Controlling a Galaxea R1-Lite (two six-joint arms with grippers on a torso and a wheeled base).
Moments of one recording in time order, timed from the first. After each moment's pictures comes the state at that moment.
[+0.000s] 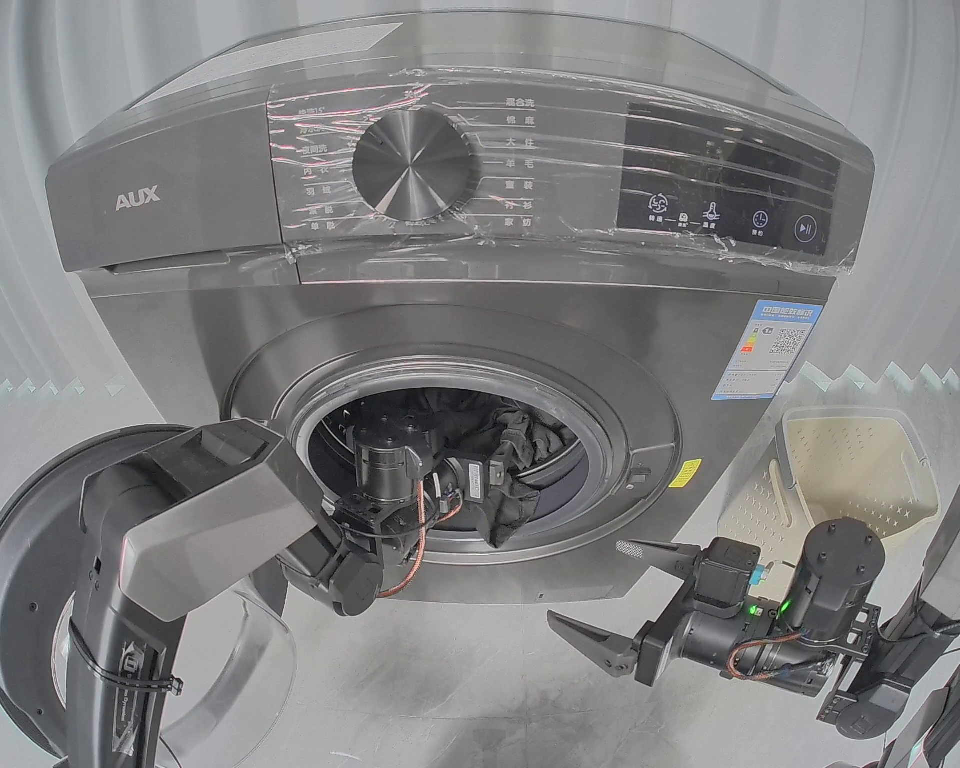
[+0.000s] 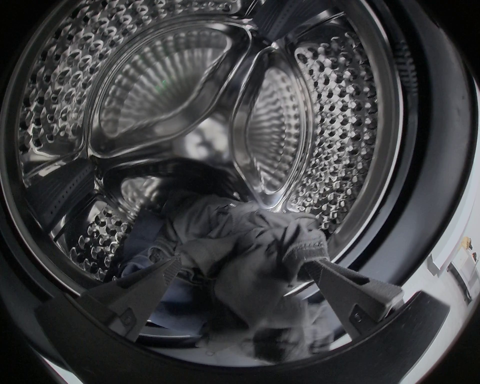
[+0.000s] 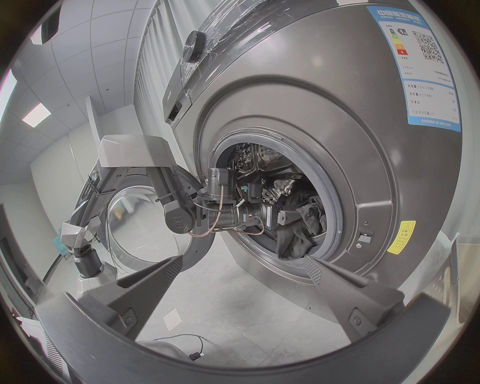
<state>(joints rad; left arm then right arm) -0.54 2.43 -1.17 -1.16 0.14 -0.08 0.77 1.86 -0.21 -1.50 0.06 0.05</state>
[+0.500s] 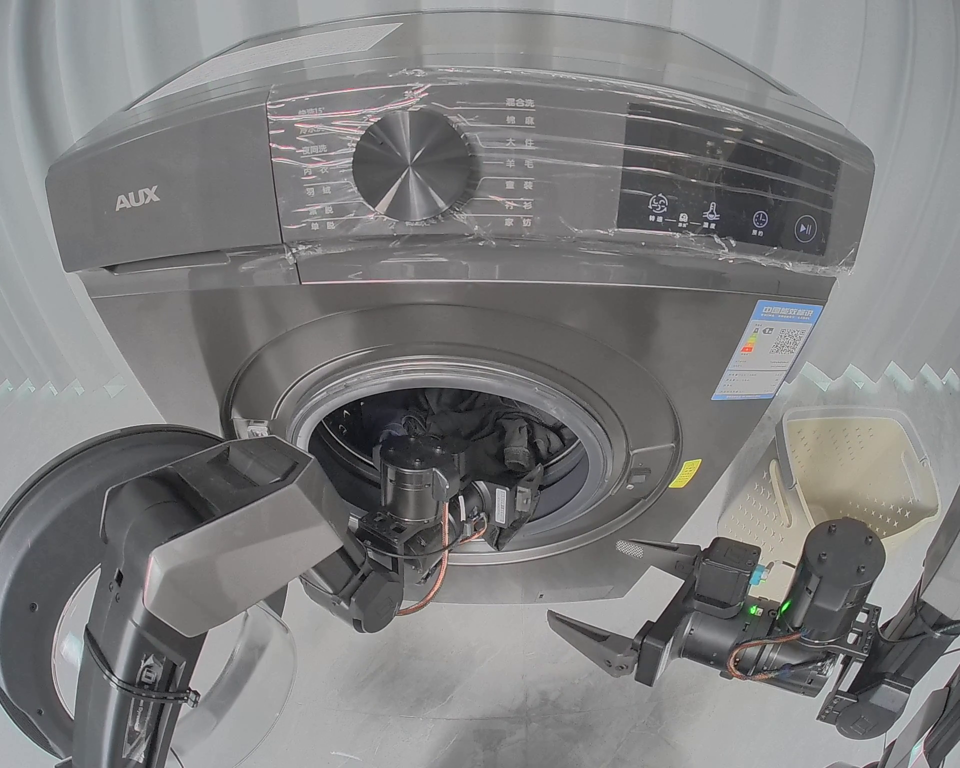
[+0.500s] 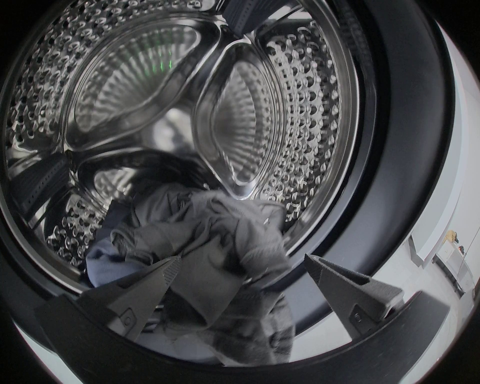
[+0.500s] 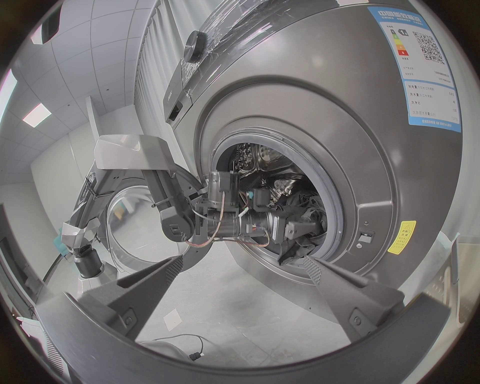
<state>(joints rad) -0.59 2.46 -1.18 -1.16 0.09 -0.08 0.77 1.86 -0.21 -1.50 0.06 0.05</state>
